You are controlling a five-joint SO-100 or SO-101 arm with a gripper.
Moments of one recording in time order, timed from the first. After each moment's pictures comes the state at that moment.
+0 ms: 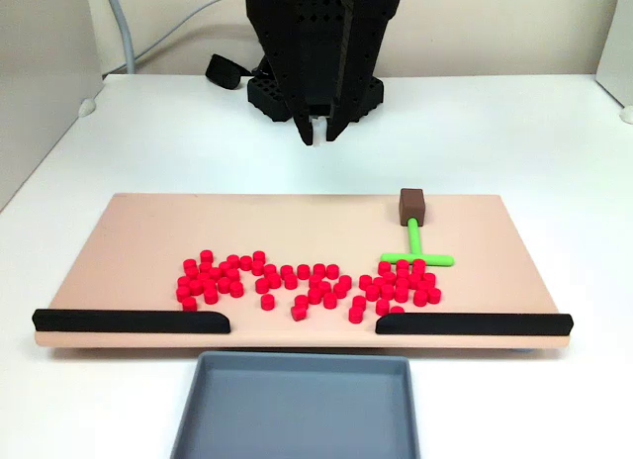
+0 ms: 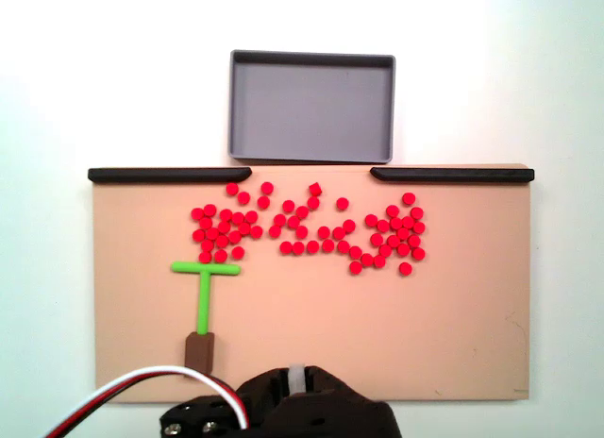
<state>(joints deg) -1.0 97.9 100.5 81.9 -91.1</state>
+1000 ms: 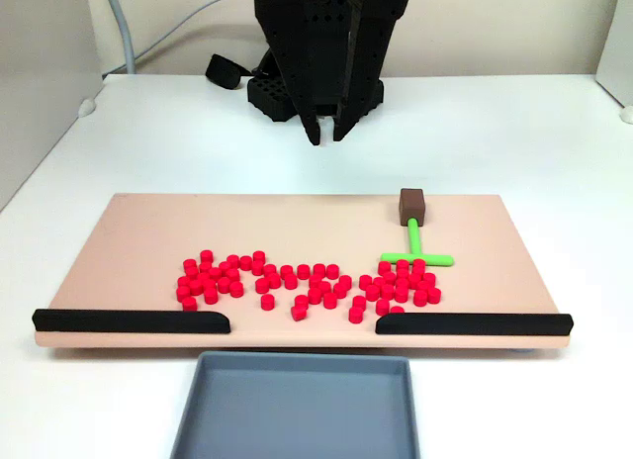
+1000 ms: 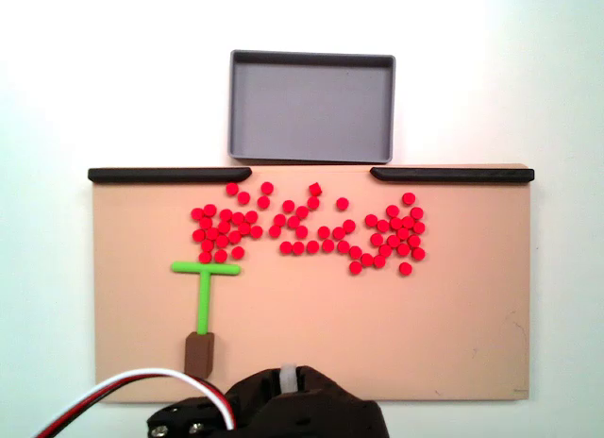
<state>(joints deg) -1.9 97.9 100.5 81.9 -91.1</state>
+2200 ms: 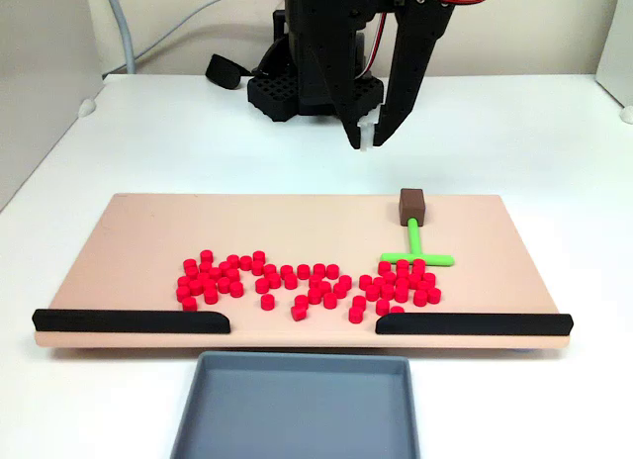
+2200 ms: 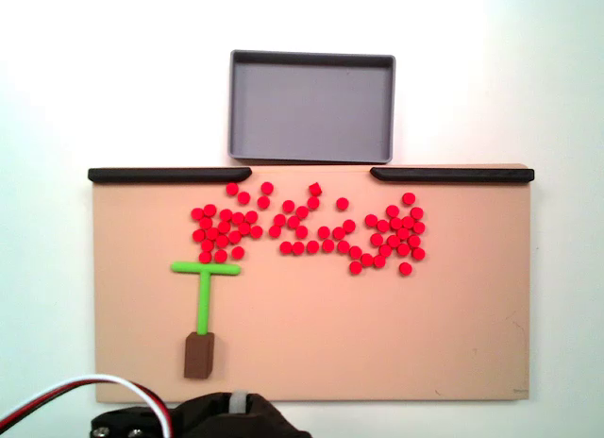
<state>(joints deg) -9.6 97.8 103.9 81.8 -75.8</state>
